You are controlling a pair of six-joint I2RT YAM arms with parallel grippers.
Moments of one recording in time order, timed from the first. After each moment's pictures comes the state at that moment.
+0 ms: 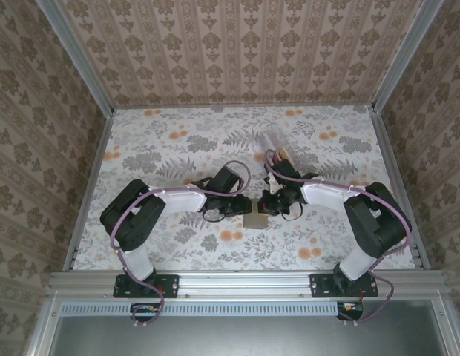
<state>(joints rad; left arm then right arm) -0.83 1.77 0.91 -0.14 0.36 -0.81 0.51 1.65 0.86 -0.40 -0.47 0.63</state>
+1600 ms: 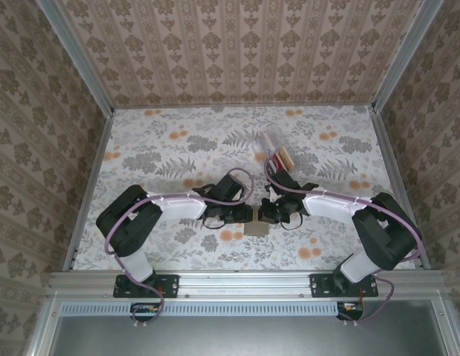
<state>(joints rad) -0.90 1.72 0.86 -0.14 0.32 -0.78 0.60 1.54 0.76 -0.37 -0.37 0.76</state>
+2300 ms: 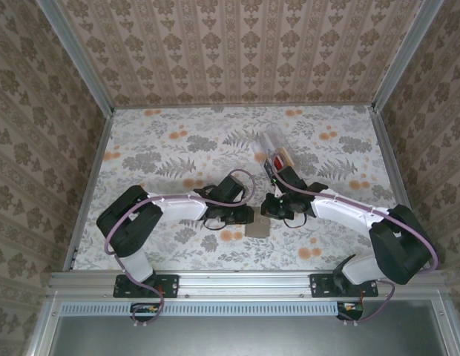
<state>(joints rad) -0.92 1.72 0.86 -0.14 0.32 -0.78 0.59 1.42 0.77 -0.42 -0.29 0.79</state>
